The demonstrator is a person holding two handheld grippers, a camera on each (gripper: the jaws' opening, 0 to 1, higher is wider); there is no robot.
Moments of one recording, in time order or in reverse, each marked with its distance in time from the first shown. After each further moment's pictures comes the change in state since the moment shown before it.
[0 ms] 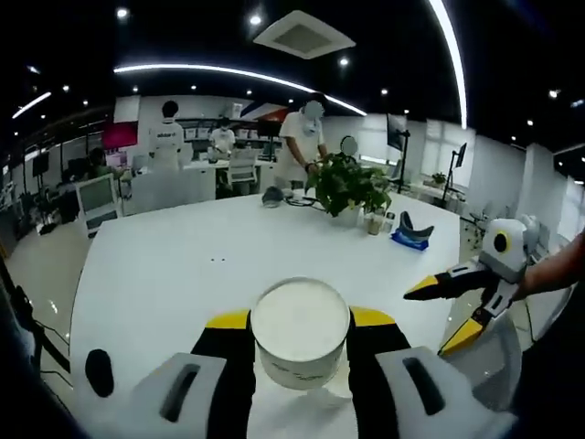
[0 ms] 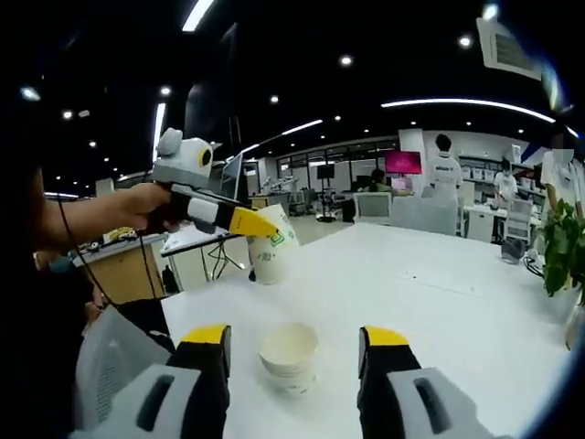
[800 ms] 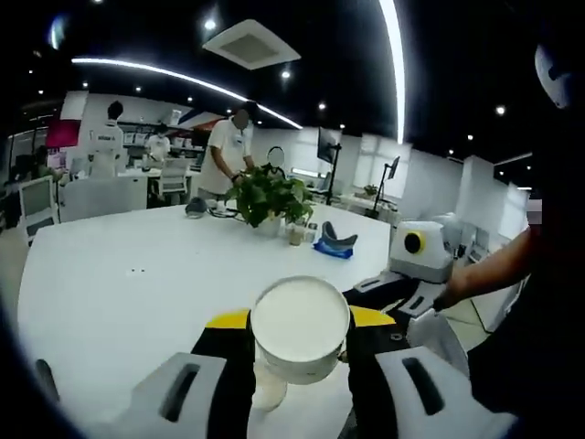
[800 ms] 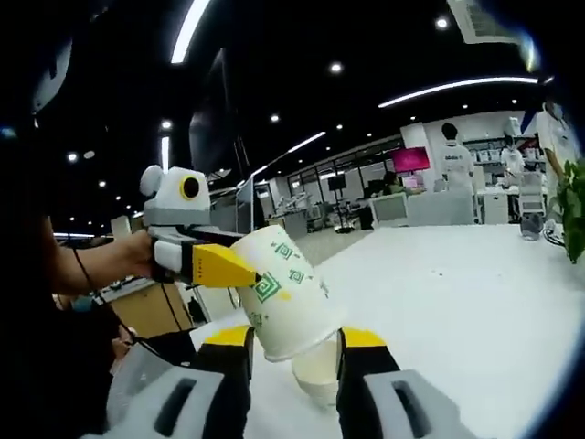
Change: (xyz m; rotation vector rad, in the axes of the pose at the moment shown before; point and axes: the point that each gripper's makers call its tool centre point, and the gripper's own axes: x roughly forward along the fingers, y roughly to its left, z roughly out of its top) left arm -0.001 -0.091 -0.006 -0.002 -0.048 -0.333; right arm -0.003 0.010 0.019 0.182 -0.121 0.088
